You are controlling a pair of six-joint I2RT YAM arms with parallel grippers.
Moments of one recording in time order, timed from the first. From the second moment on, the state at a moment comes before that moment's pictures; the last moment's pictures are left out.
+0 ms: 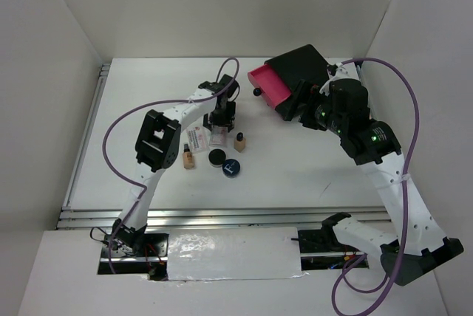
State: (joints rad) left arm -0.52 2.36 2.01 -0.90 -0.15 -0.47; right arm 0.38 1.03 1.34 -0.75 -0.05 0.62
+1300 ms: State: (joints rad) left arm -0.49 2.31 2.13 0.05 0.28 -1.11; right arm 0.38 0.96 1.36 -0.76 0.02 0.61
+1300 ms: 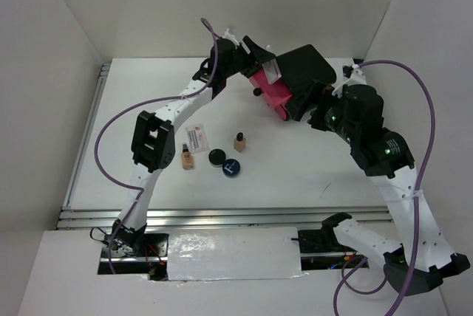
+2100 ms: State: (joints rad) left arm -0.54 2.32 2.15 -0.02 0.16 -1.10; right arm 0.38 0.93 1.38 -0.79 0.08 0.57
